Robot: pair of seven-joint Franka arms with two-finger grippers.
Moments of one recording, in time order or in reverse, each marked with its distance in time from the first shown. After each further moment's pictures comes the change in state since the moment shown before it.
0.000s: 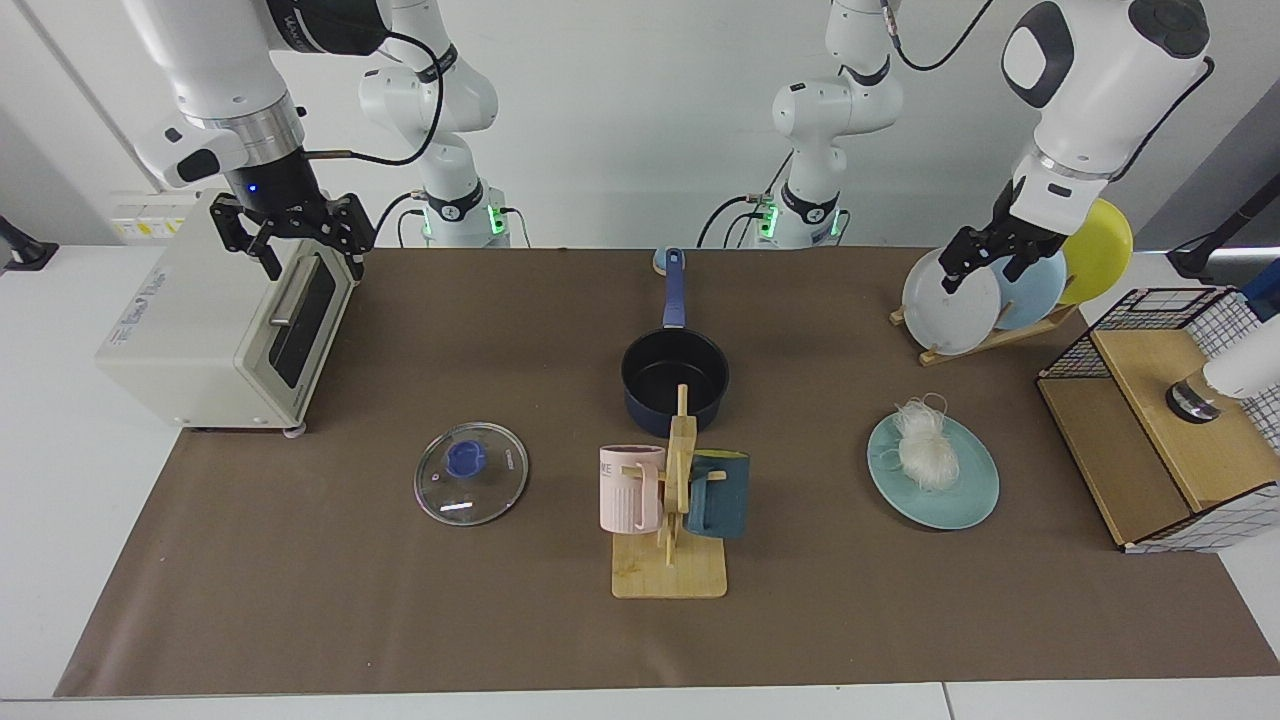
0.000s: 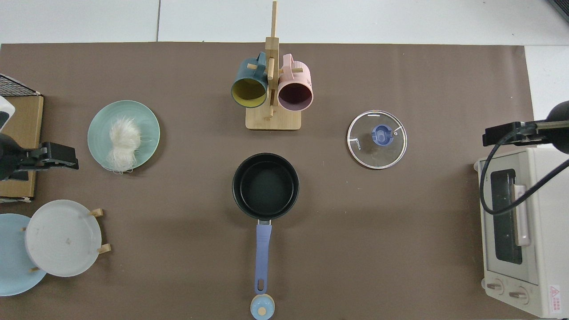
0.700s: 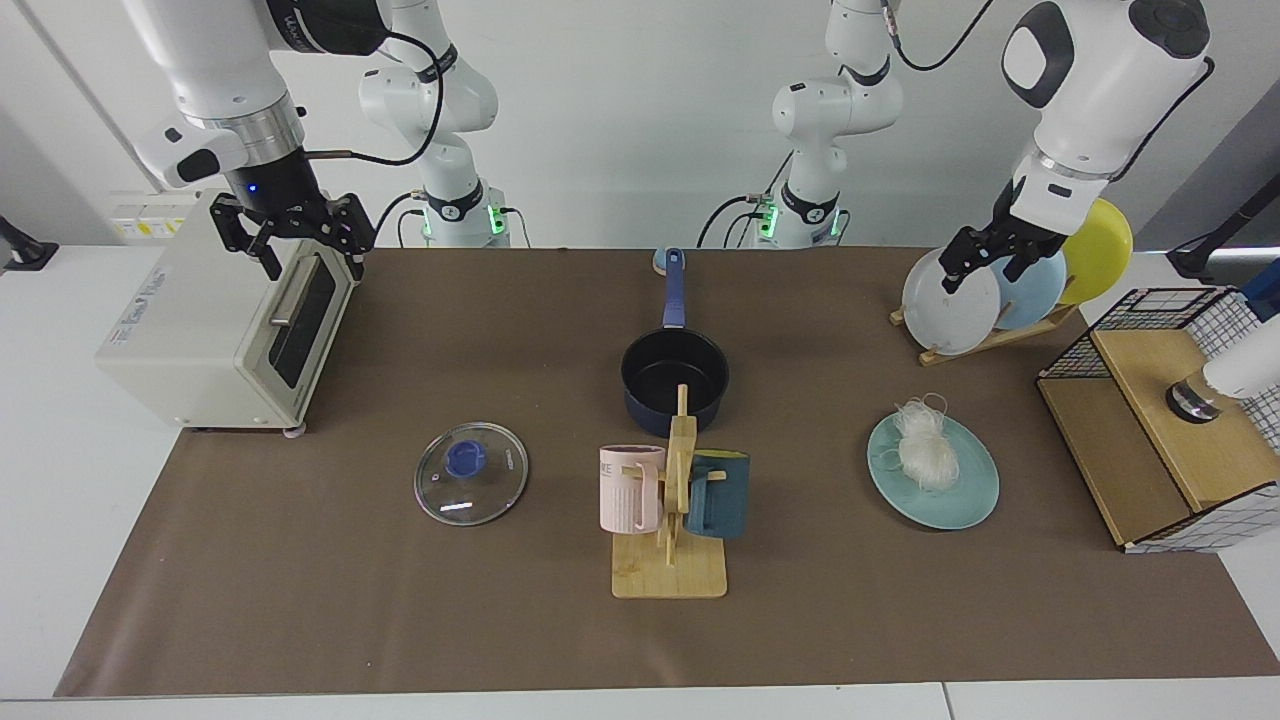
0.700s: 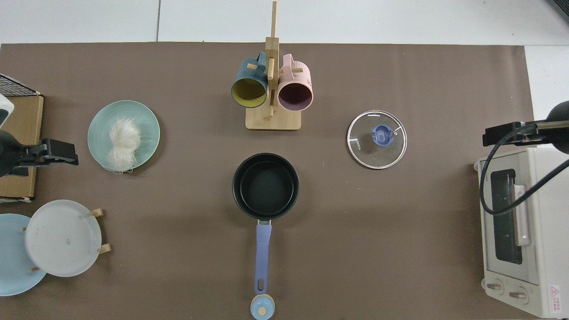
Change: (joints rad) left arm 0.000 0.005 0.000 0.000 0.000 0.043 0.007; right arm 0.000 0.000 0.000 0.000 0.000 0.000 0.000
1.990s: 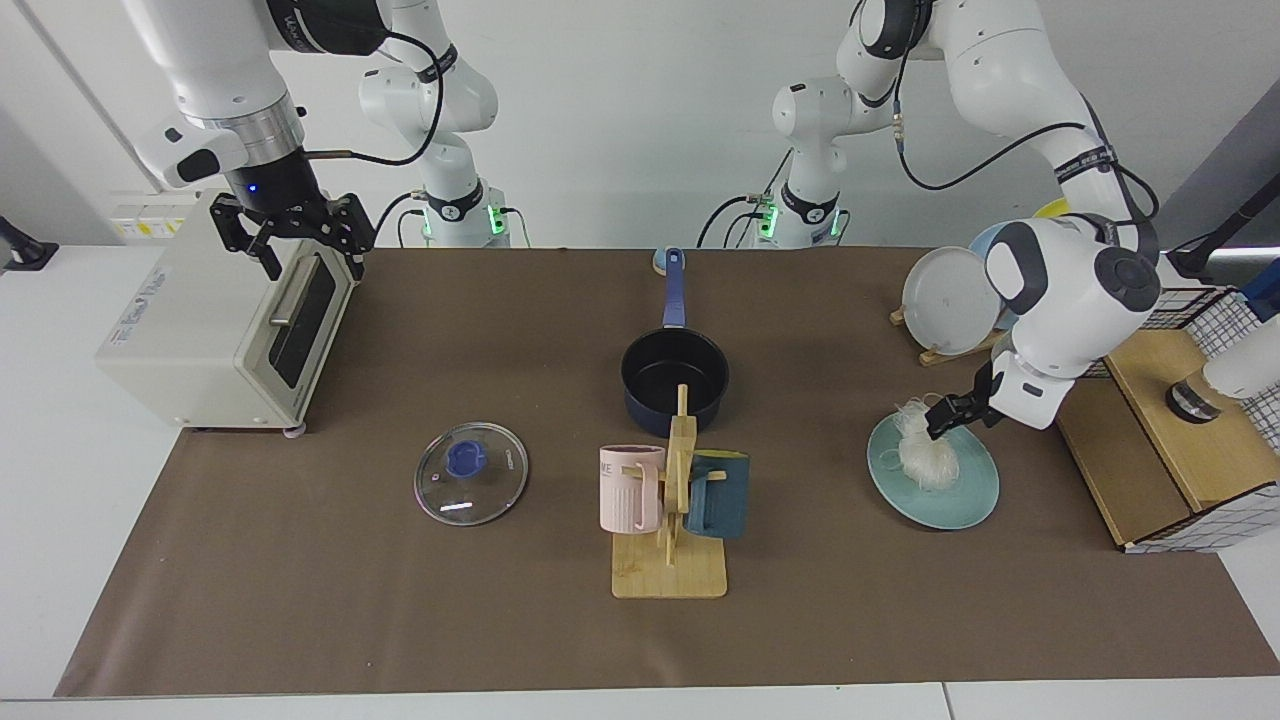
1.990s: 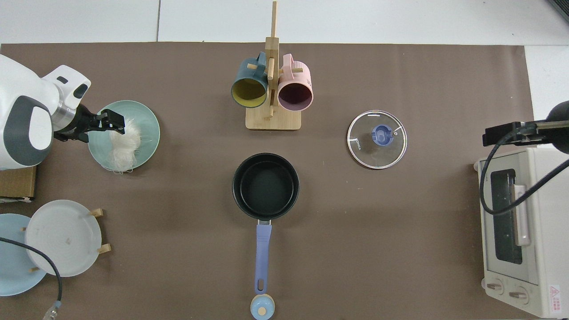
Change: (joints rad) left arm 0.006 0.452 -0.003 0.109 0.000 0.273 0.005; right arm 0.000 0.000 0.000 0.000 0.000 0.000 0.000
